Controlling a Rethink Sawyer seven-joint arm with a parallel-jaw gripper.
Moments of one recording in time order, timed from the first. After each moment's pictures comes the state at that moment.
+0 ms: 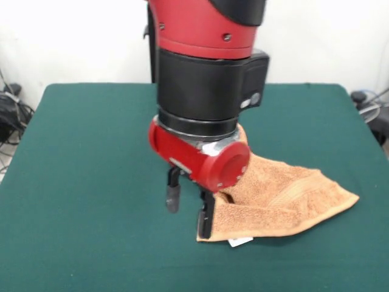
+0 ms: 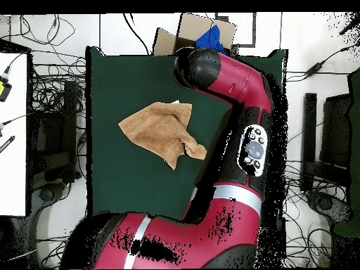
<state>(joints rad) -0.14 -0.35 -0.22 1.01 0.29 0.68 2.23</state>
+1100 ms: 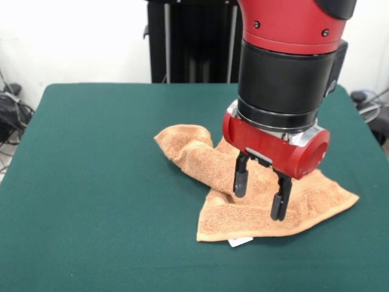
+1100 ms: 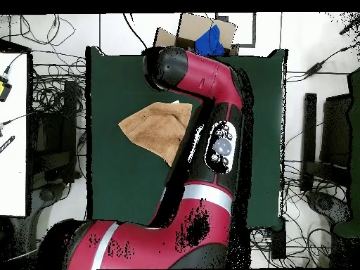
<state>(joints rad) -0.05 -0.35 -0.23 1.01 0.31 0.78 2.23</state>
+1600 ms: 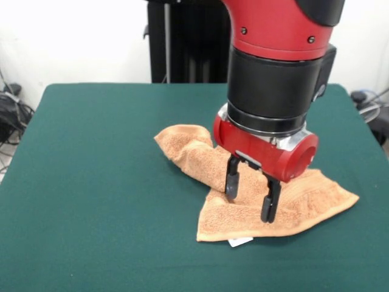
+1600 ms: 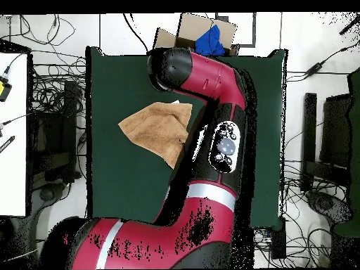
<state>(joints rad) -0.06 -0.34 -0.23 1.01 0.31 0.78 2.23</state>
